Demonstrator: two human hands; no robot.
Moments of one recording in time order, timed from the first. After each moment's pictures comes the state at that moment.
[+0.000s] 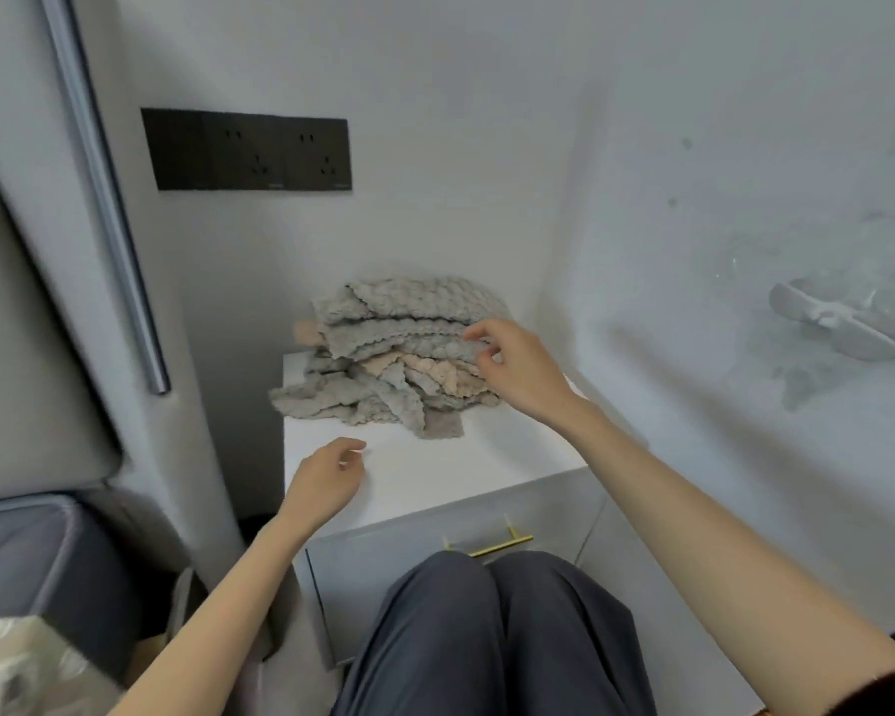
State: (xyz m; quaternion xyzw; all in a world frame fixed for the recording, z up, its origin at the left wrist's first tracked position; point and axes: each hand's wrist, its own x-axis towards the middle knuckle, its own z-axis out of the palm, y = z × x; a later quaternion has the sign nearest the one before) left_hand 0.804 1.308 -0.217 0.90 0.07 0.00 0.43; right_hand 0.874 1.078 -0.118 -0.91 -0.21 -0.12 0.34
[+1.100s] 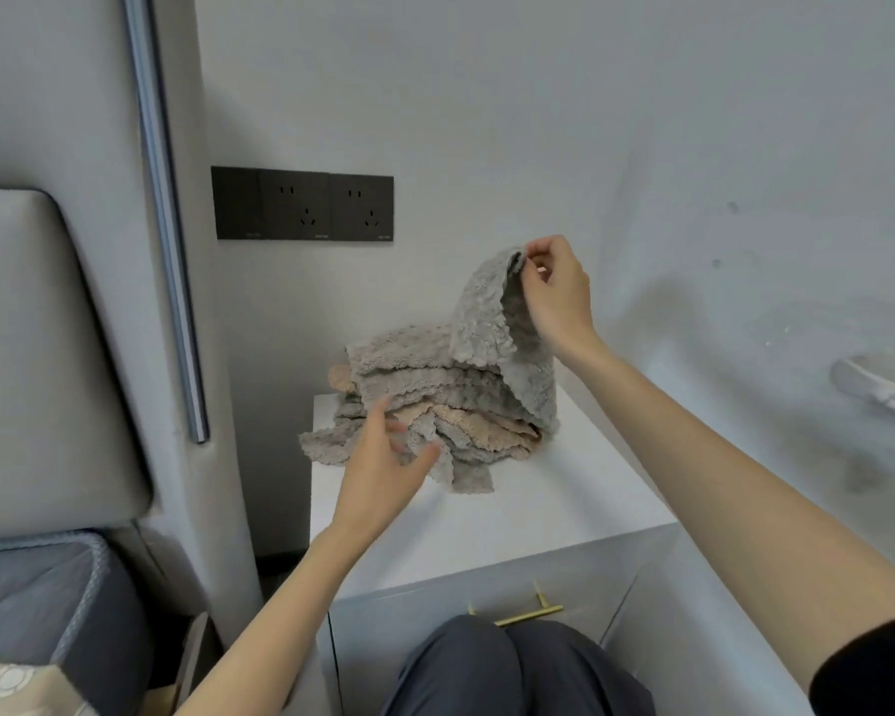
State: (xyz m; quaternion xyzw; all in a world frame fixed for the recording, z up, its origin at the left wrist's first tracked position) left_hand 0.829 1.282 -0.165 0.84 0.02 0.17 0.52; right_hand 0.939 1.111 -0.021 -0.78 -0.16 -0.29 0.53
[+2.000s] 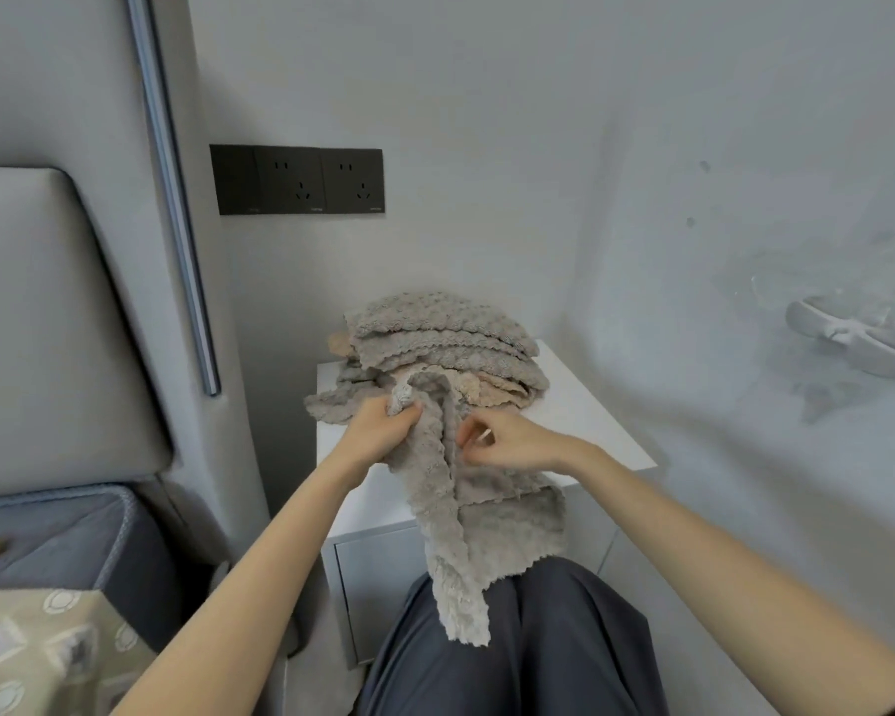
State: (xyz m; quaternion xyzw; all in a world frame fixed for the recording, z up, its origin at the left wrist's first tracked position) left_hand 0.813 1.279 -0.149 0.81 0.08 0.00 0.58; right_hand 0.847 1.089 -0.146 -0.90 -0.28 0.17 0.29
